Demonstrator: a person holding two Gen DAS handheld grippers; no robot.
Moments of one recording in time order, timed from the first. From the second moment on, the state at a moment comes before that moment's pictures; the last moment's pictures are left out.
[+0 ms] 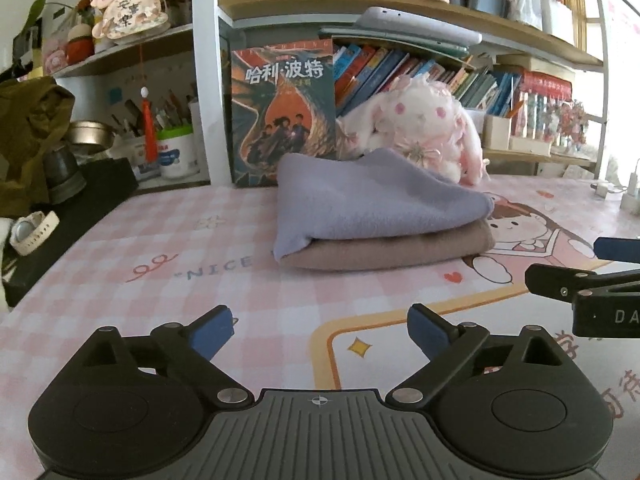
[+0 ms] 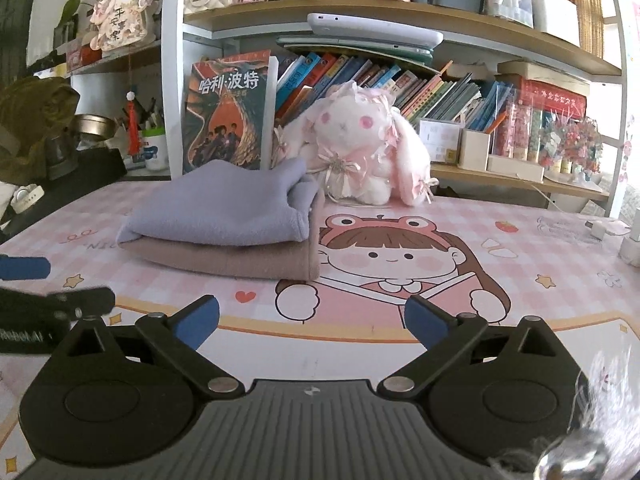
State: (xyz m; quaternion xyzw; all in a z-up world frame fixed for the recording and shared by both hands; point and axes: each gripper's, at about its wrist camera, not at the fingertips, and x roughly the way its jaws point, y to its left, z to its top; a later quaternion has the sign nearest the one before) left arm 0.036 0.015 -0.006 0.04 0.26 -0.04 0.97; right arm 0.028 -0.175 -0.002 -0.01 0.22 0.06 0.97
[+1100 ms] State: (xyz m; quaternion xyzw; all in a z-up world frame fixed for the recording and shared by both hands) left arm 0.024 0.022 0.000 0.02 0.21 -0.02 0.98; right arm 0.013 -0.176 0.002 -0.01 0.17 0.05 0.98
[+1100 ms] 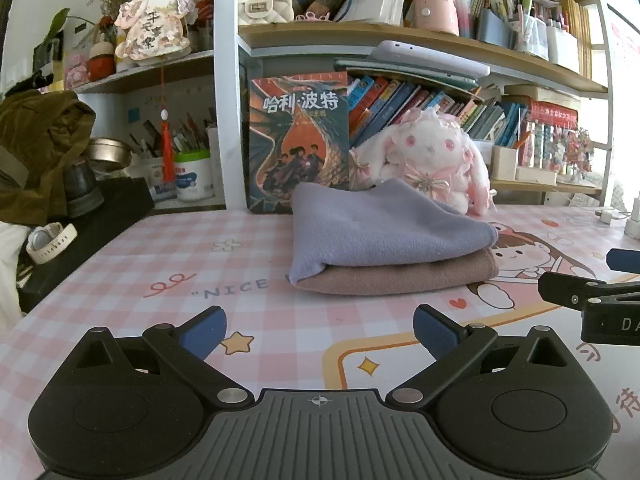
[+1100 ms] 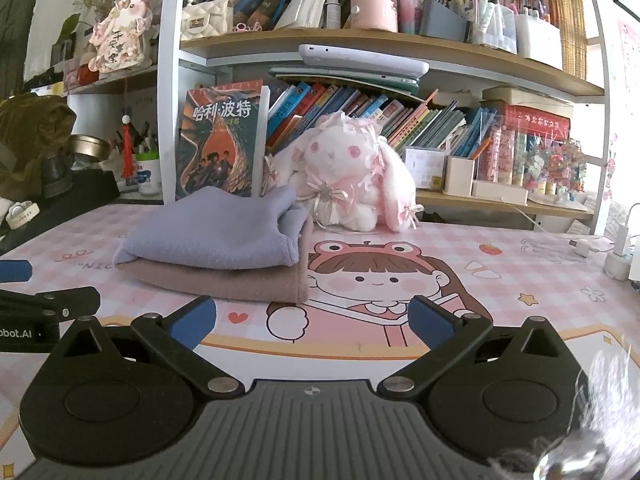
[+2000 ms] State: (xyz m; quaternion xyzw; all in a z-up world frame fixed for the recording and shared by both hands) left arm 0.024 0.019 -0.001 0.03 0.21 -0.02 0.98; right arm 0.014 -0.178 0.002 0.00 0.18 0.05 0.98
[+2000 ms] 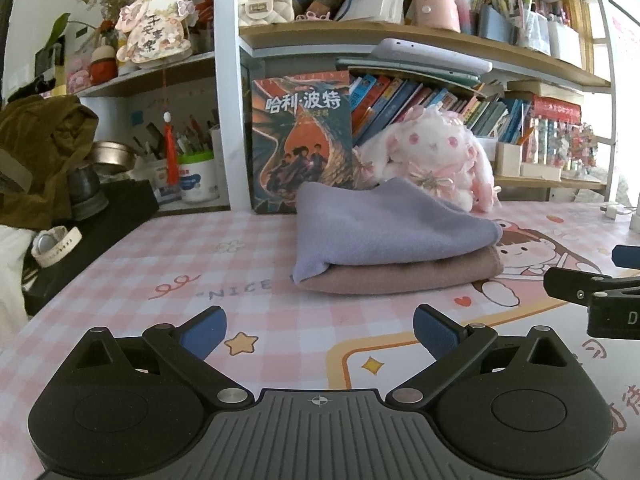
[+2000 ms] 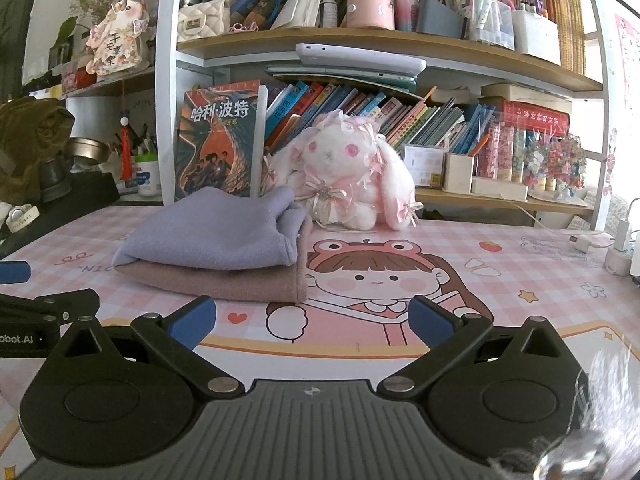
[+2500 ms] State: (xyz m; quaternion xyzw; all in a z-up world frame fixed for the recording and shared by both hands) left arm 0.025 0.019 -0.001 0.03 0.22 -0.02 0.98; right arm 0.015 -0.179 0.002 0.00 0.18 0.05 0.98
